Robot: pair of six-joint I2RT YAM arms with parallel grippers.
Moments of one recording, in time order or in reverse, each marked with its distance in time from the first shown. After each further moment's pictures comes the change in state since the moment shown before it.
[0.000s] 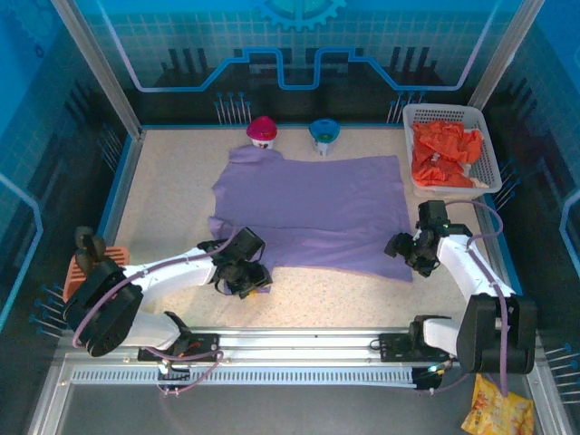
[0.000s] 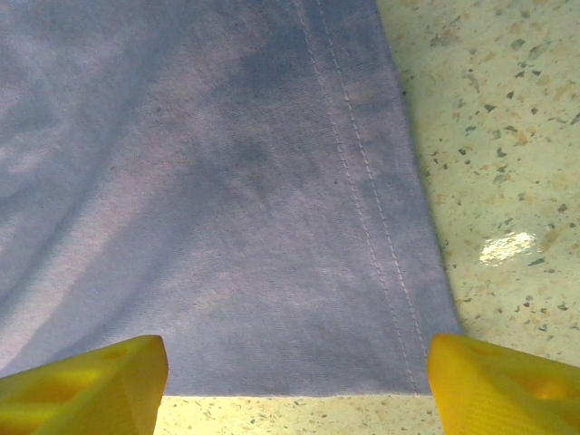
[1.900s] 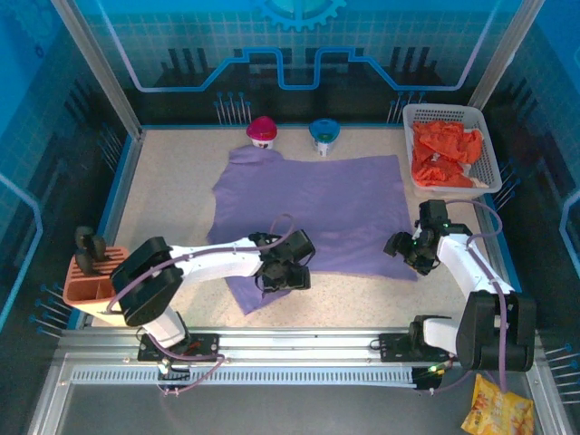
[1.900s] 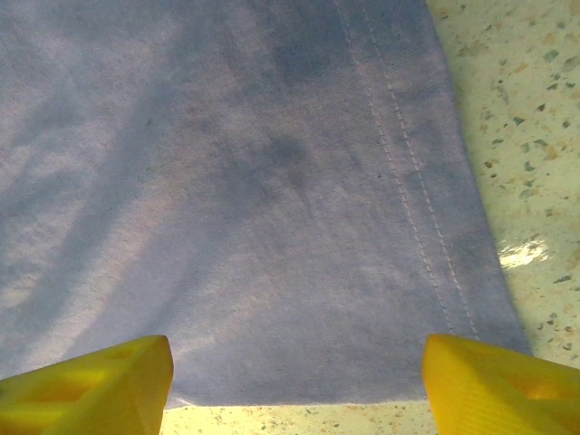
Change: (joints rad) left arm -0.272 0.263 0.377 -0.169 -0.151 0.121; right arm -0.013 0.015 -0.002 0.025 -0.030 -0.019
